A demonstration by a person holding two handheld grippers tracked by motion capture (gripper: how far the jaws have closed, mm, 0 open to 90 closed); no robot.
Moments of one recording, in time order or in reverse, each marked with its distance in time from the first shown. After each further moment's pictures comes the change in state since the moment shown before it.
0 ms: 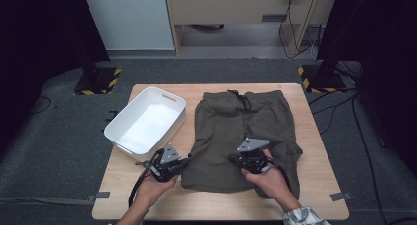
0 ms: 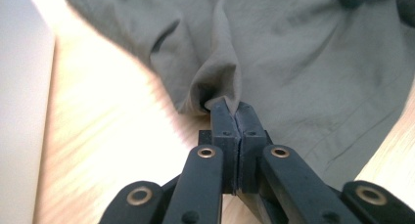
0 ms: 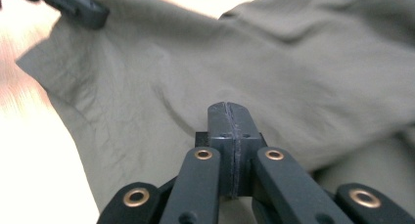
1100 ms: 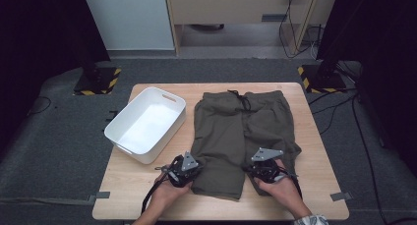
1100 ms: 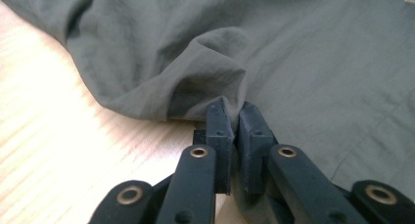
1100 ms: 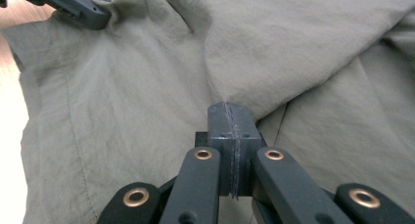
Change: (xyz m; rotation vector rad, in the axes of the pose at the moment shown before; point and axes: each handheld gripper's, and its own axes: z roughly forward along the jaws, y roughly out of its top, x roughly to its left) left arm -0.032 -0.003 0.048 0.057 -0.010 0.084; right arm -0.020 -0.053 -0.013 0.017 -0.016 0.044
